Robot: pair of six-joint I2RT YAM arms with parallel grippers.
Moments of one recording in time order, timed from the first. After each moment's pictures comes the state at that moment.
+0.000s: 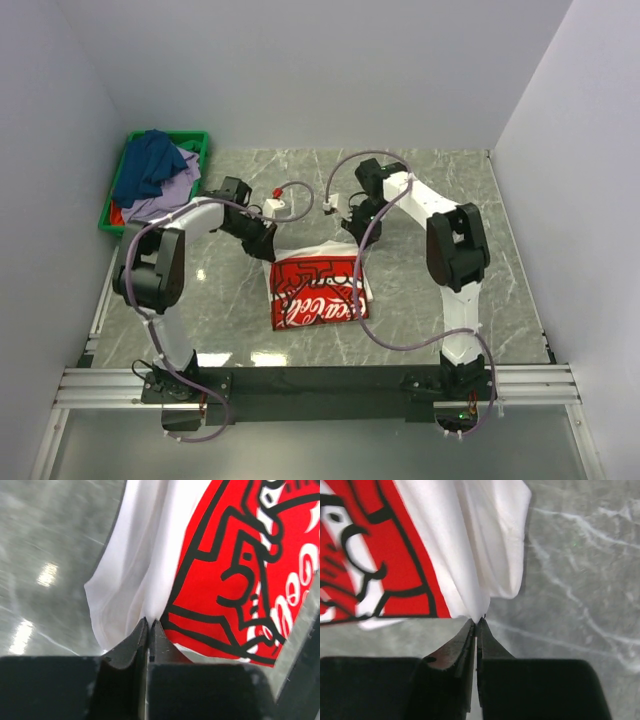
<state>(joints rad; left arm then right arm) -0.25 1.88 1.27 -0.68 0.72 0.61 0.39 2.14 1.72 -1.08 -0.42 -0.99</state>
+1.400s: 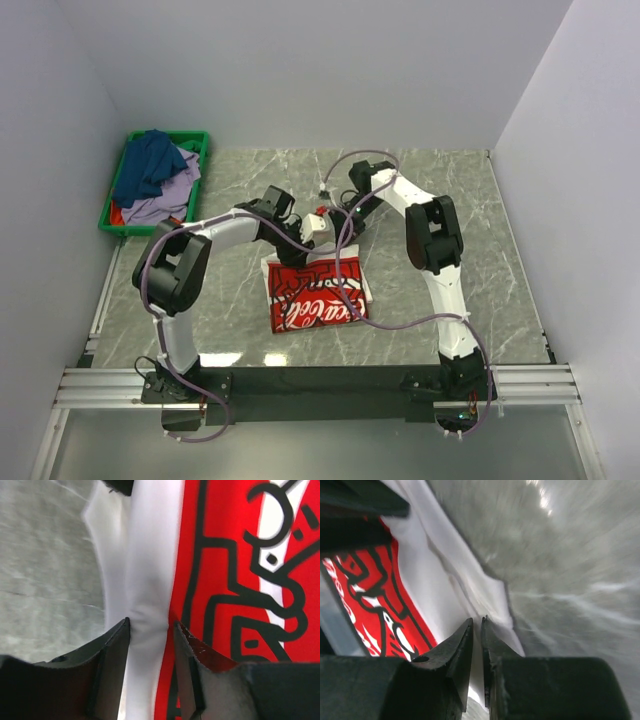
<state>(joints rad) -0.50 1.90 1.24 -0.43 0.58 0.70 0.37 2.42 2.02 -1.17 -0.75 -0.54</state>
